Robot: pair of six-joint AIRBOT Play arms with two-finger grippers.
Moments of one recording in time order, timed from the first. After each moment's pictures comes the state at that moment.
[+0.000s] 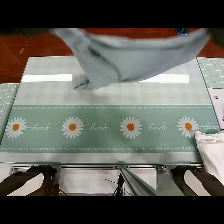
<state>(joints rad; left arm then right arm) -0.02 -1.16 1.87 0.72 -1.34 -1.32 -0.28 -0.91 1.32 -0.59 0.84 1.10</state>
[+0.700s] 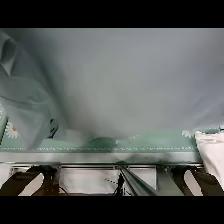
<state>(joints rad) -0.01 -0.94 2.16 0.97 -1.65 -1.51 -0.28 -0.70 1.73 -1.09 1.16 1.43</state>
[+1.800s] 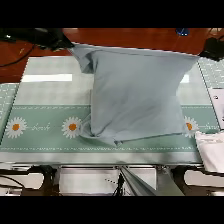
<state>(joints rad) -0.03 -1.60 1.84 0.86 -1.27 -1.41 -0.28 -1.49 1.72 -1.24 1.23 1.48</state>
